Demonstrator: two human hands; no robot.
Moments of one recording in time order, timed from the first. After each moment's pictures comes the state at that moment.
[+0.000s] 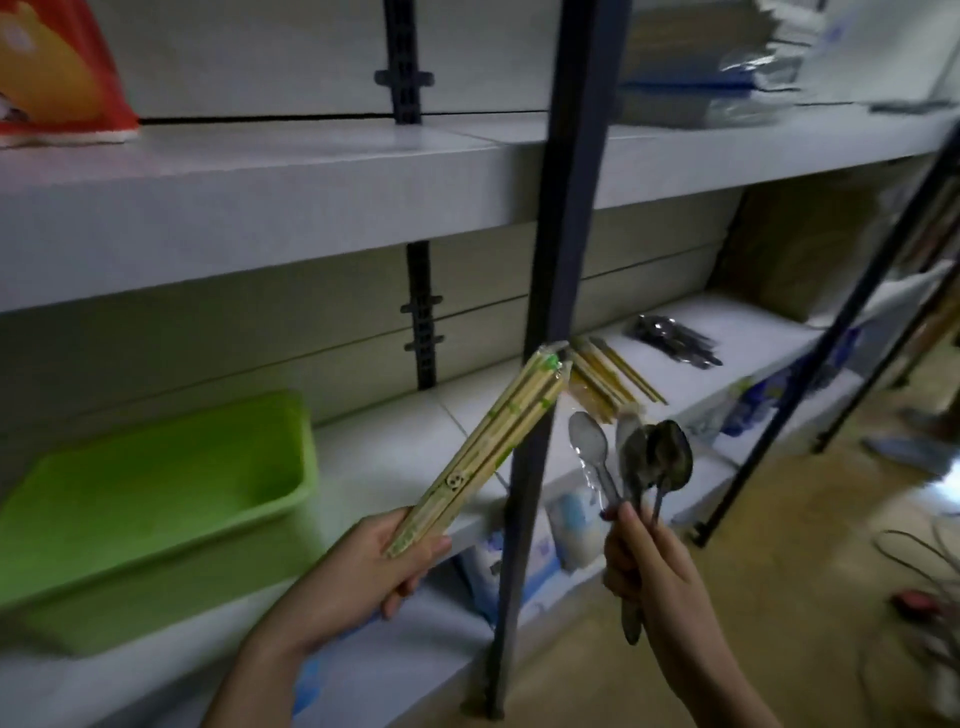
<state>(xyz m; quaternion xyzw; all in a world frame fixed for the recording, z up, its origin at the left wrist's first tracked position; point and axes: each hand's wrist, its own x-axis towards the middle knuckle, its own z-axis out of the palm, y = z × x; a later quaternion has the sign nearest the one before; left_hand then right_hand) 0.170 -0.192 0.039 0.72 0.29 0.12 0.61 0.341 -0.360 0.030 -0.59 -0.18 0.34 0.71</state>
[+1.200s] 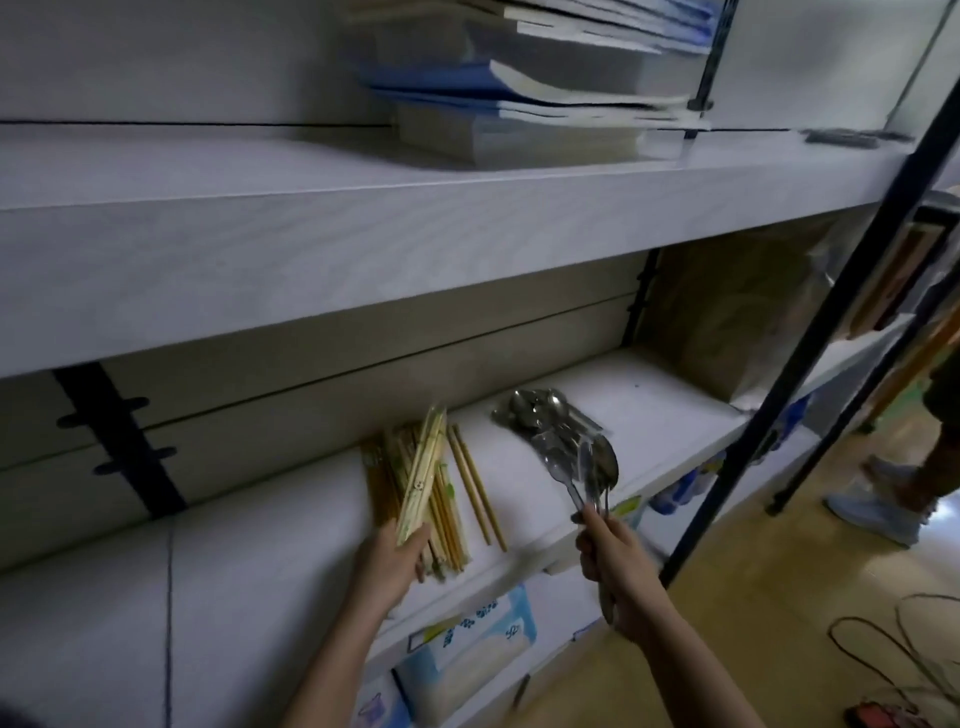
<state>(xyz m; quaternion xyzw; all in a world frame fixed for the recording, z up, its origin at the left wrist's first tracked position) 0.614 -0.163 -0.045 0.70 0.47 0.18 0.50 0.774 -0.318 -0.020 -0.69 -0.16 0.34 0.62</state>
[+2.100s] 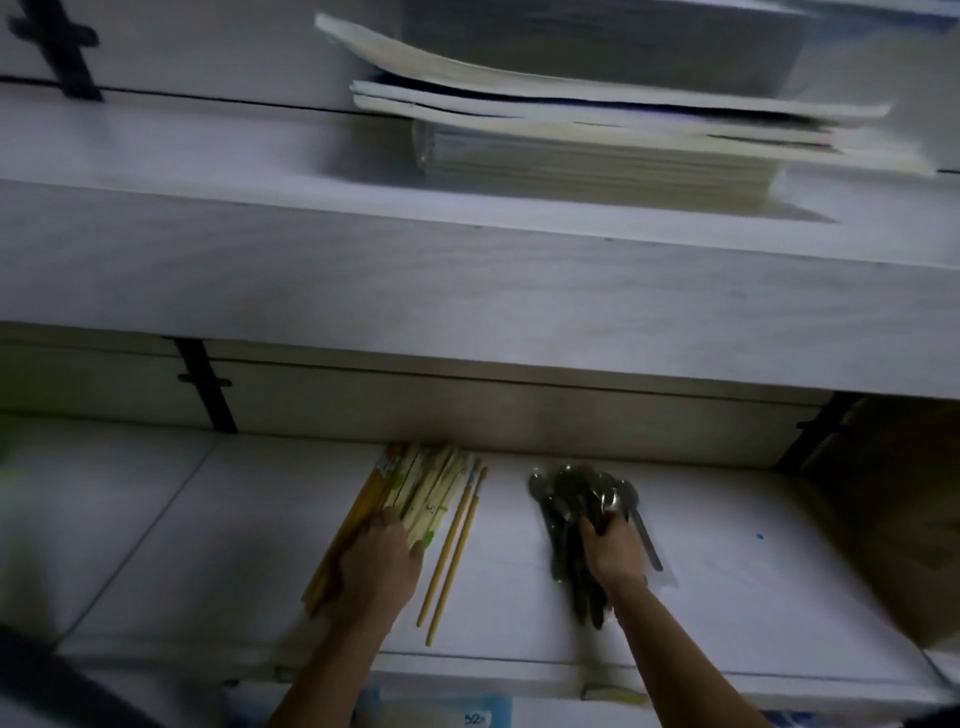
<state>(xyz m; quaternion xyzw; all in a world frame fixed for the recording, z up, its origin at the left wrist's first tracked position) 0.749 -0.151 -0.069 0.66 0.74 0.11 0.13 0.984 -0.158 -0.078 -0.83 -0.41 0.28 0.27</state>
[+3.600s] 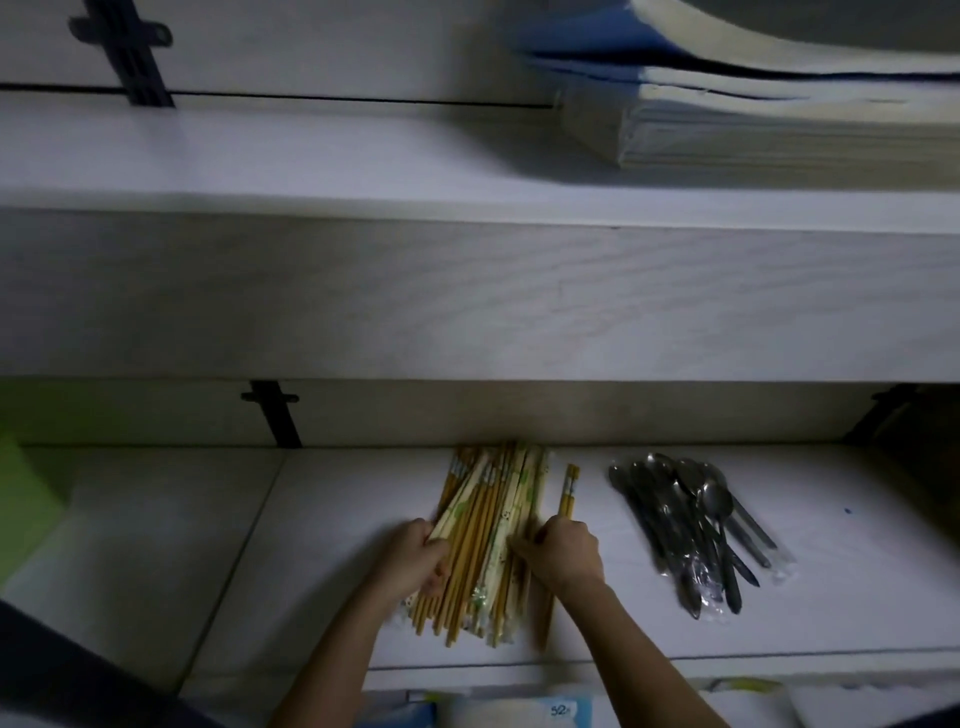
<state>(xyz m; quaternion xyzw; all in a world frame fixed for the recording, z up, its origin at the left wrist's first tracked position) 0.640 -0.110 -0.069 0.57 0.60 0.16 0.53 0.815 -0.138 -0.068 -0.82 -0.47 0.29 0.13</state>
